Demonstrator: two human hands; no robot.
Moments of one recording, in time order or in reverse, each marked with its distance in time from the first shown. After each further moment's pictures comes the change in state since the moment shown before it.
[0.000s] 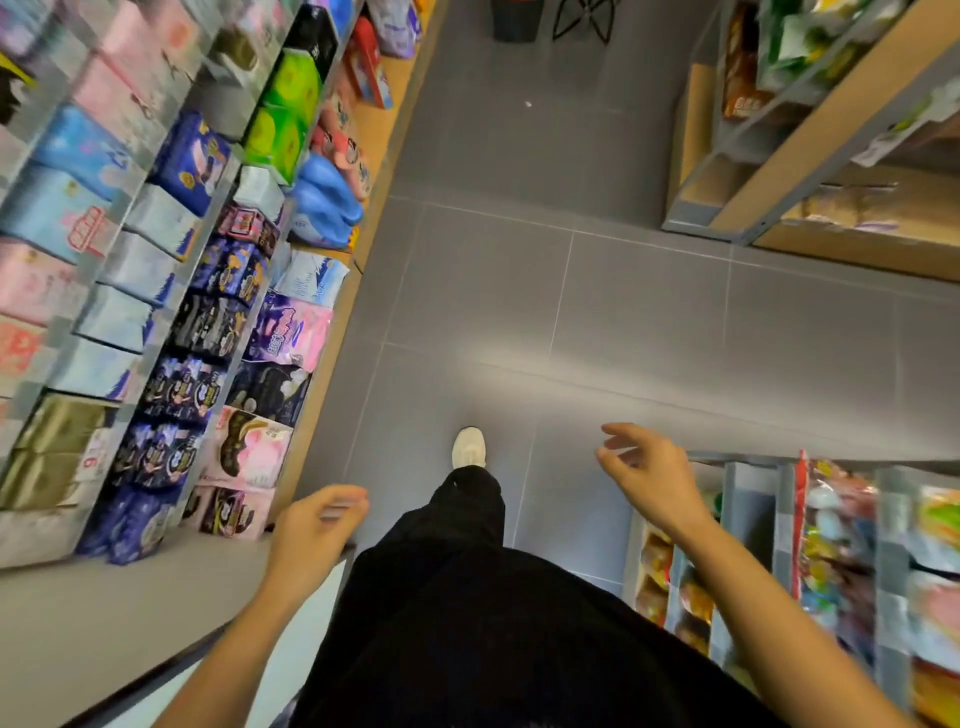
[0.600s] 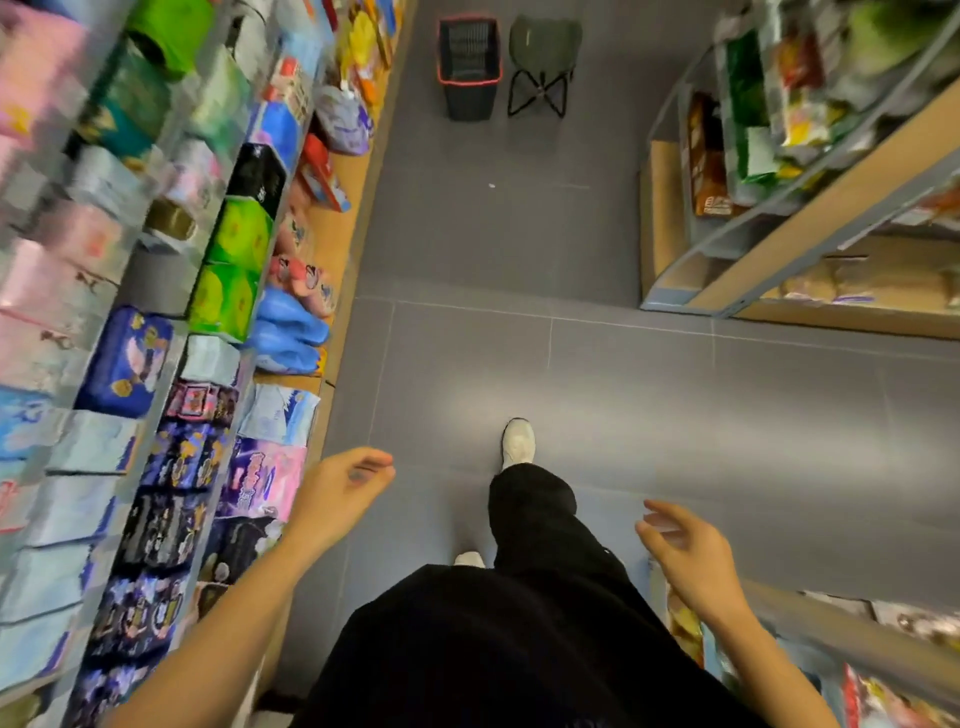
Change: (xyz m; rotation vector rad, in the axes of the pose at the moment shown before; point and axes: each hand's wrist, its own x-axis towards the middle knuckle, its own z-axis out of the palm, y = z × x) left_hand 0.322 0.265 -0.024 0.151 -0.194 0.227; right_hand 0.213 -0.072 -0.092 0.163 0.127 0.306
